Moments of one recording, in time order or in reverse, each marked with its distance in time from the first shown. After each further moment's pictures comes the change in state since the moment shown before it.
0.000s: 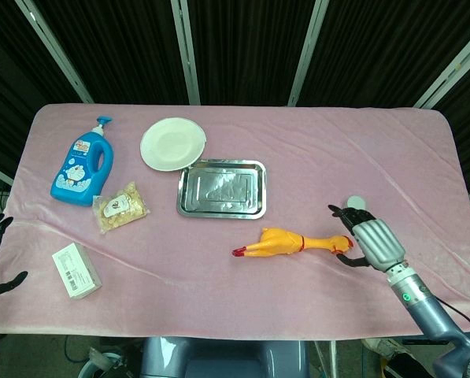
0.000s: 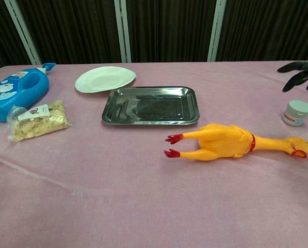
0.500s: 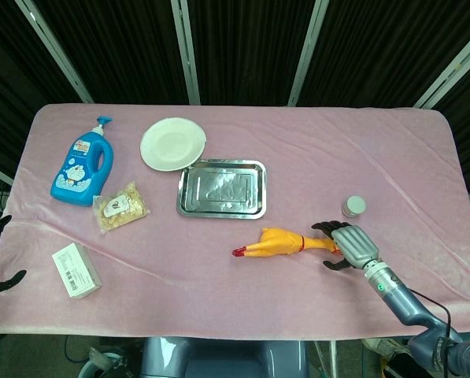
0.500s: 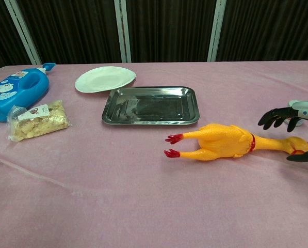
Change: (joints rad) left arm -0.004 0.015 -0.001 -0.004 -0.002 -0.008 -0.020; right arm 0.088 -0.177 -0.053 0.218 0.056 -0.155 0.052
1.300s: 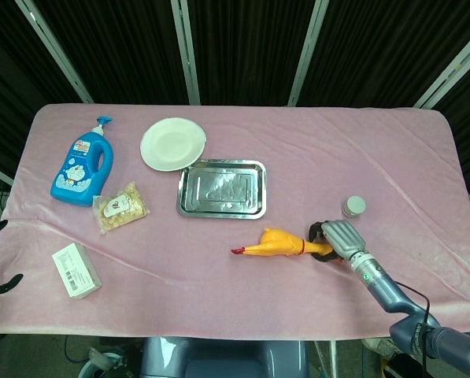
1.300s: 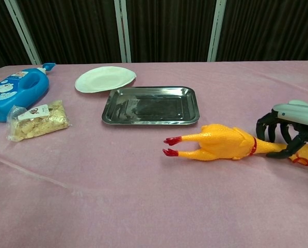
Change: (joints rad) left arm 0.009 -0.007 0.010 0.035 -0.014 -0.010 -0.046; right arm 0.064 -0.129 -0.005 0.157 0.027 -0.012 0.105
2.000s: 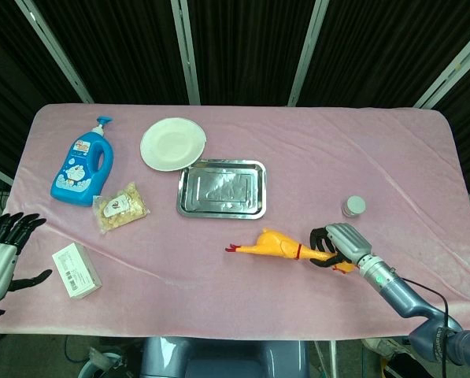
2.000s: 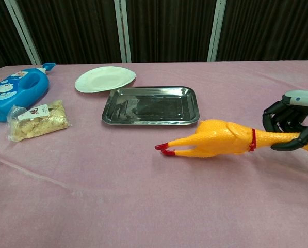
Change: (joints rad) left arm -0.090 0.018 -0.001 -0.053 0.085 -0.093 -0.101; right arm 0.019 0.177 -0.061 -0.185 -0.107 0.058 0.339
